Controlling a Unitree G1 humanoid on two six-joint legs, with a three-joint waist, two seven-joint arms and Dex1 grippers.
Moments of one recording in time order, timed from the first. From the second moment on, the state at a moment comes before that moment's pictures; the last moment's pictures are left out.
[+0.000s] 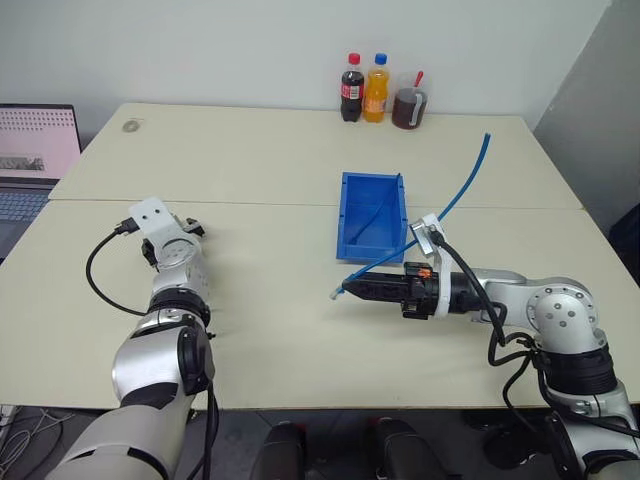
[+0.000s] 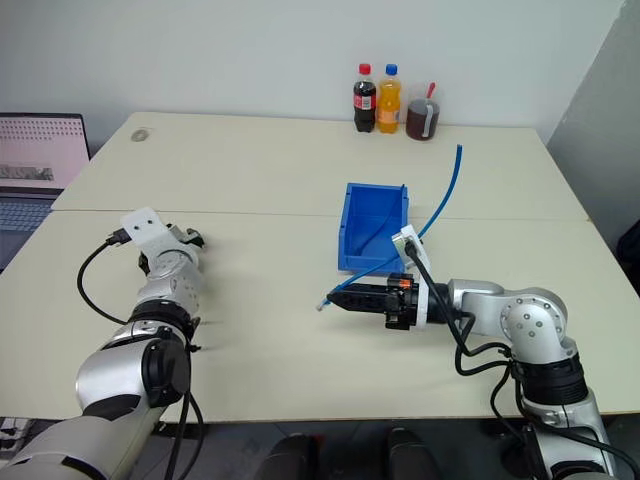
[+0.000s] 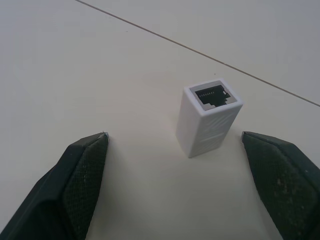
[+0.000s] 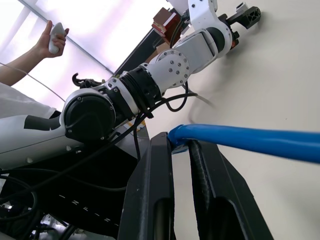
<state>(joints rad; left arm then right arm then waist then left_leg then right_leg) -0.96 0.41 0.39 1.23 -0.20 -0.02 0.28 -0.51 -0.47 0.02 -0.26 1.28 1.19 0.47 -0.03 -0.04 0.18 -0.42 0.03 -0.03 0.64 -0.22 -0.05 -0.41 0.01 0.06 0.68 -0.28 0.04</state>
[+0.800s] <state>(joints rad) -1.00 0.44 0.38 1.27 -0.19 -0.03 0.22 -0.50 -0.47 0.01 -0.26 1.28 1.19 0.46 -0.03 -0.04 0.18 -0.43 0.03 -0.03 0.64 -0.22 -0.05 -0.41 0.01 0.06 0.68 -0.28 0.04</state>
